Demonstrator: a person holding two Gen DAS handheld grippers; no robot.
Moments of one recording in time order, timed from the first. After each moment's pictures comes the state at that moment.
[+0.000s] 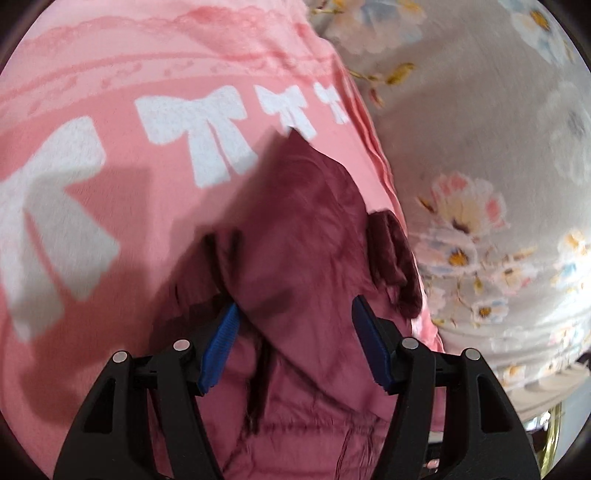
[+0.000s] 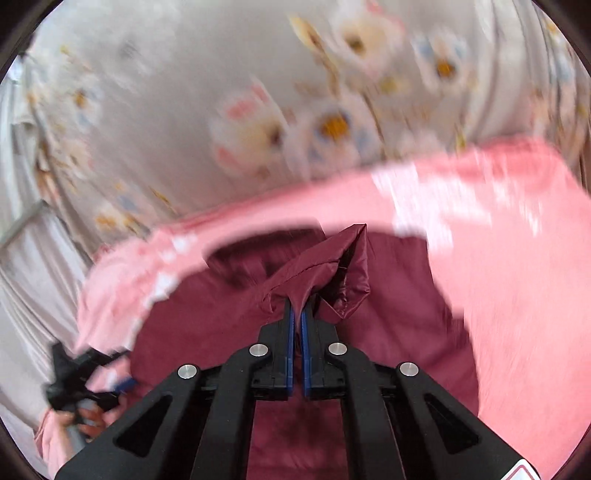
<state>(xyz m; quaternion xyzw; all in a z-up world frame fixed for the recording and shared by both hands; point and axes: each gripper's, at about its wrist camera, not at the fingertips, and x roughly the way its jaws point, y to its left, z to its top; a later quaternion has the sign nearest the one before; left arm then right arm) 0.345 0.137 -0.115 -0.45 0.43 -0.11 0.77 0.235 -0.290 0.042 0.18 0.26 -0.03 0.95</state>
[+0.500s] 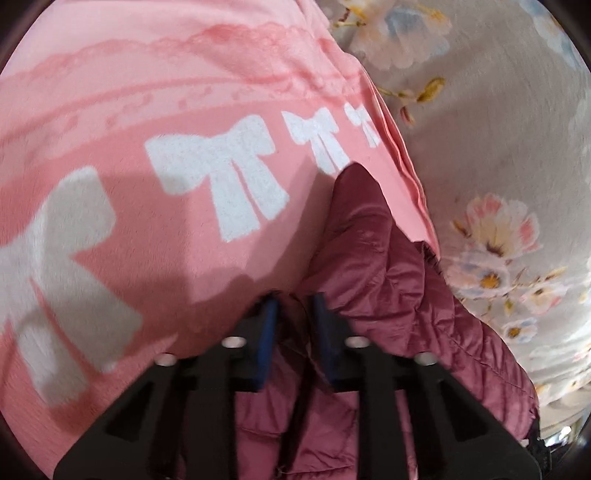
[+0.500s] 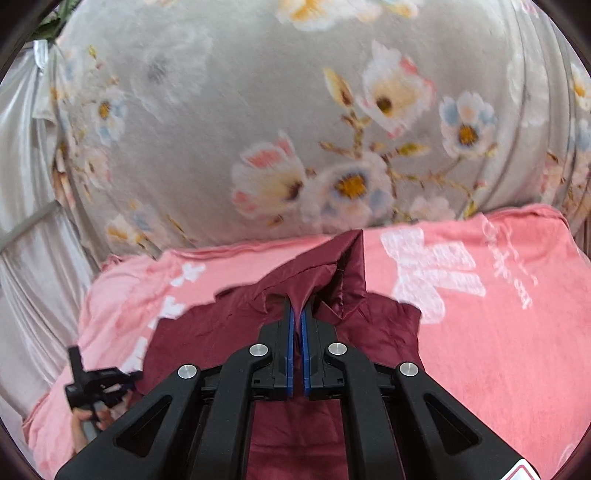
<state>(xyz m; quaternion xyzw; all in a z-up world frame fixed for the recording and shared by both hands) 0.371 0.146 -0.116 -0.40 0.43 -0.06 0.80 0.246 -0.310 0.058 0.13 0.27 -0.03 0.95</state>
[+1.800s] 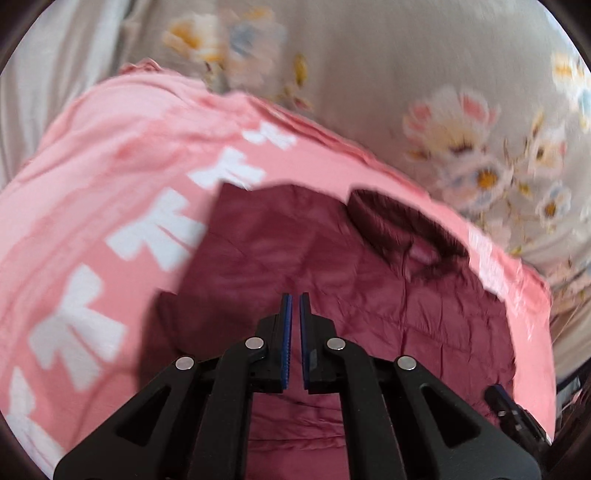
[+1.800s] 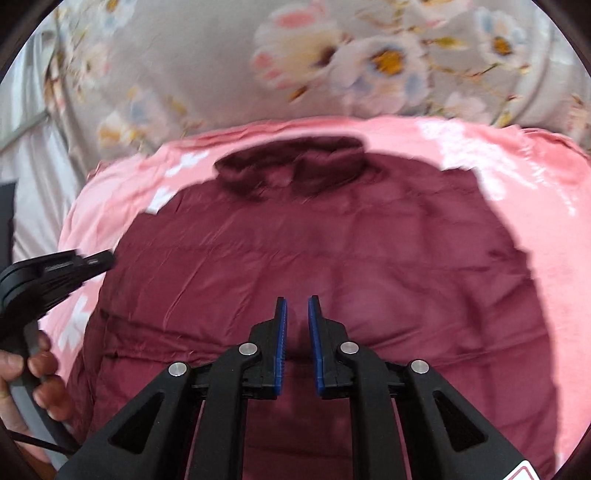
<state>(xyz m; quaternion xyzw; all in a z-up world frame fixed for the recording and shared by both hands) 0.332 0.036 -0.054 -0.14 0.39 -0.07 0.91 0.255 -0.220 -0.084 0.10 0.37 0.00 0.92</state>
